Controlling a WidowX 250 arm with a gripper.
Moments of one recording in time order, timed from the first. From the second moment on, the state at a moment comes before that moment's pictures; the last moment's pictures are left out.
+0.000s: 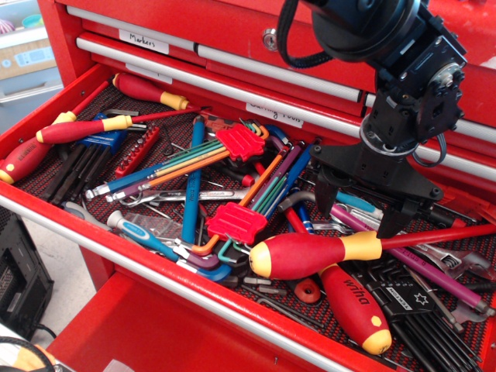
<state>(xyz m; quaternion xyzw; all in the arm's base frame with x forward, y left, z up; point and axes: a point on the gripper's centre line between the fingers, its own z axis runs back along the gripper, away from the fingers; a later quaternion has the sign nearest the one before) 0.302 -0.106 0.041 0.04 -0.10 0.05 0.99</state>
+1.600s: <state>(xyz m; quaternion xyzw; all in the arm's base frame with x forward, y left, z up) 0.314 0.148 0.055 0.20 -0.11 0.07 0.97</state>
